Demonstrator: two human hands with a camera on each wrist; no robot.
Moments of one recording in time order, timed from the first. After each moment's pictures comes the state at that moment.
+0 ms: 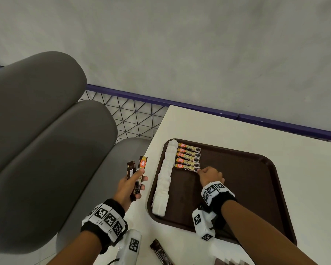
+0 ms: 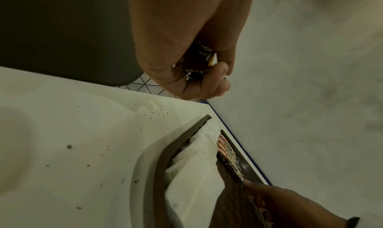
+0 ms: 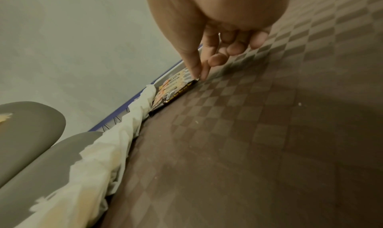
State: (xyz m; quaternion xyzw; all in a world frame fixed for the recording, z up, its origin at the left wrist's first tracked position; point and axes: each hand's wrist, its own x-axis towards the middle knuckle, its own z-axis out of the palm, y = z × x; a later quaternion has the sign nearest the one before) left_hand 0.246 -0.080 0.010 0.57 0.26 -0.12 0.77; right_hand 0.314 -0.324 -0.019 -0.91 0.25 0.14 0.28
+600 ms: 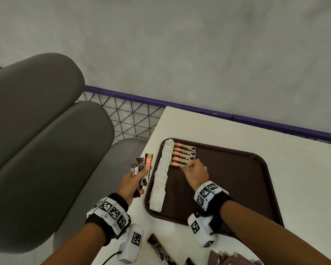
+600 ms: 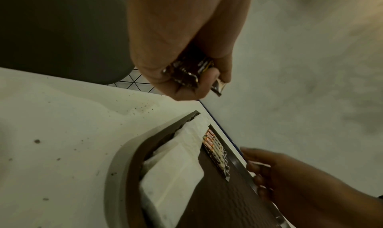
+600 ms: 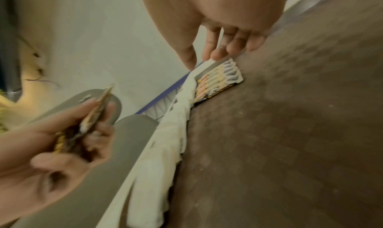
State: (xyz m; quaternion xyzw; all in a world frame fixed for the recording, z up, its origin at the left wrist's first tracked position) left_hand 0.244 -0.096 0.019 0.61 0.23 -0.11 0.75; right_hand 0.293 -0.294 0.002 -0.91 0.15 0.05 0.38
